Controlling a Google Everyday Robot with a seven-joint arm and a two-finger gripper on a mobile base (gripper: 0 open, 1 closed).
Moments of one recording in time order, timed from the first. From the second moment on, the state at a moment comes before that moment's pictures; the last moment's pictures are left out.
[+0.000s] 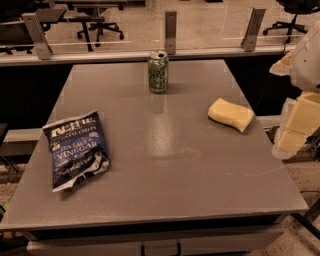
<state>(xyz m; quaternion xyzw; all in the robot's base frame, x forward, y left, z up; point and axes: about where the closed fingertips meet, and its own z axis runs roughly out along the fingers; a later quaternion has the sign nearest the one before) 0.438 -0.217 0.976 -0.60 0.78 -0.03 0.16</state>
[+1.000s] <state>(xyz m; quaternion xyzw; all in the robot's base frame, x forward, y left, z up) 0.445 -0.130 0.961 -0.62 0.76 0.01 0.16</state>
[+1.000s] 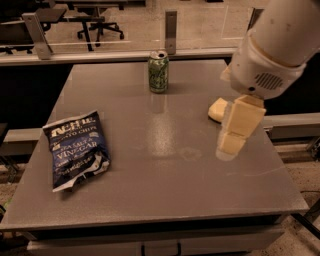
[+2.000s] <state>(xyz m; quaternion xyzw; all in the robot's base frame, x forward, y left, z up) 0.461 0.013 0.919 -0.60 0.78 0.04 0.14</state>
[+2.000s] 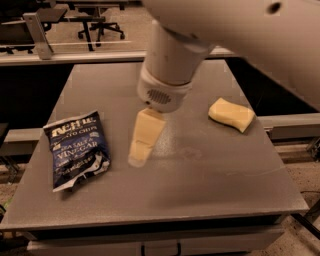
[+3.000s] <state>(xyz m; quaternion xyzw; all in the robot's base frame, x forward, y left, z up) 0.458 0.109 0.887 -0.62 0.77 0.05 0.11</state>
